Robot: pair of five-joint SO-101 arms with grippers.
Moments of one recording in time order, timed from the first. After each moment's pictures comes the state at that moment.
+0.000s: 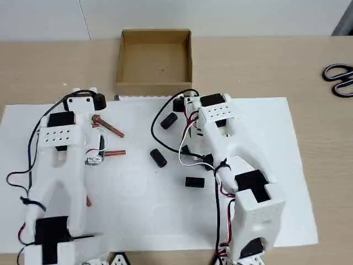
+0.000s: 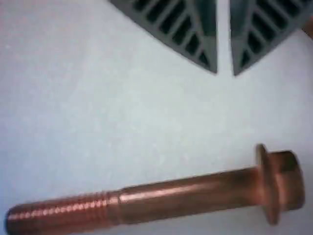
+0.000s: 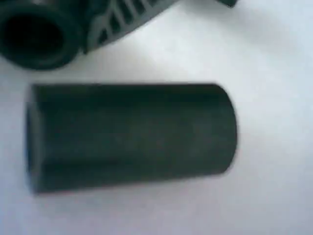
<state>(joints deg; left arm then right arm) -10.8 -7.3 26.2 83.6 -0.1 -19.1 21.2 2.5 84.4 5.2</state>
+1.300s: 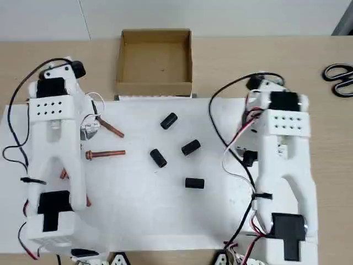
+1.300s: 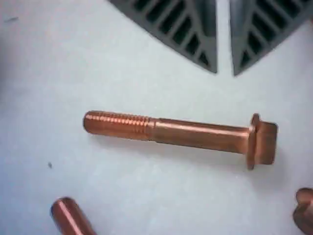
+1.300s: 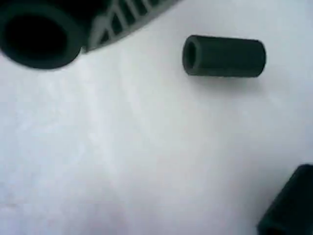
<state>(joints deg) -10.8 6.6 -5.8 98.9 21.8 2.2 -7.5 6.6 97.8 -12.1</state>
